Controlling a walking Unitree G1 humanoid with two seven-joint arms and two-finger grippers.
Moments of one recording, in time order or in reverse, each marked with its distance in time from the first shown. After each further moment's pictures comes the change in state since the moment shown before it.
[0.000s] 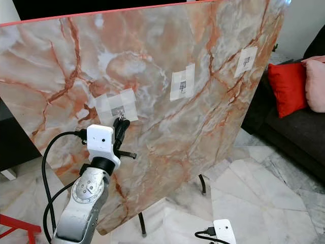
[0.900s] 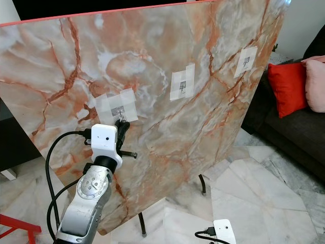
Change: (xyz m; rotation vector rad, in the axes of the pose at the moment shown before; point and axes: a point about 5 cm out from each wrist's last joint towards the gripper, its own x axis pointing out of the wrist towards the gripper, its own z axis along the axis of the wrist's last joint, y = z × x) left arm 0.008 0.000 -0.009 0.016 0.054 0.050; right arm 0.000 0.000 0.000 0.001 0.000 -0.001
